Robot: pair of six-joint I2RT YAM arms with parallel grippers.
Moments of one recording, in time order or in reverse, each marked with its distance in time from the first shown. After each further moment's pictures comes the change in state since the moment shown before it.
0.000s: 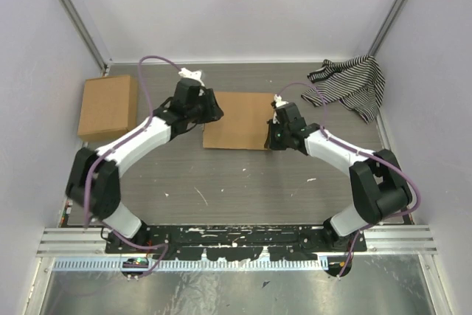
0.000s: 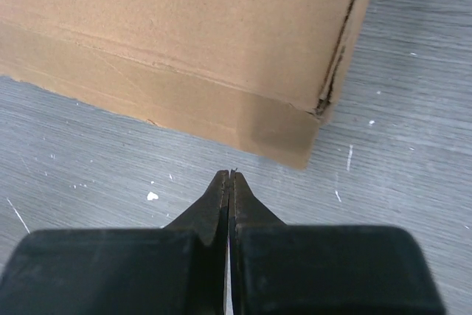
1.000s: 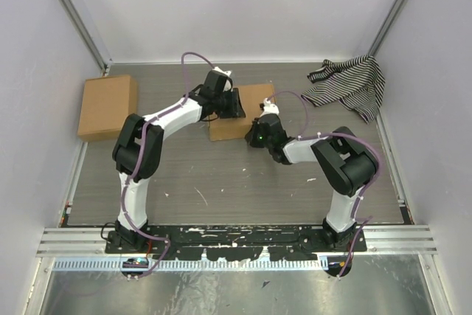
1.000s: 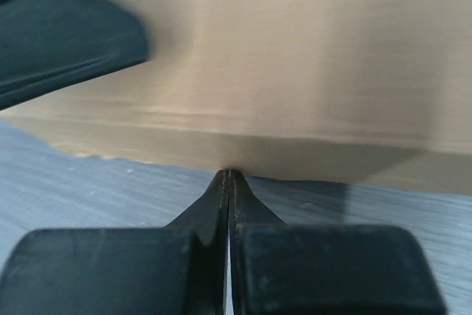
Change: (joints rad) left arm -0.028 0.531 0.414 -0.028 0.219 0.016; right arm 0.111 0.309 -0.106 0.720 0.154 0.184
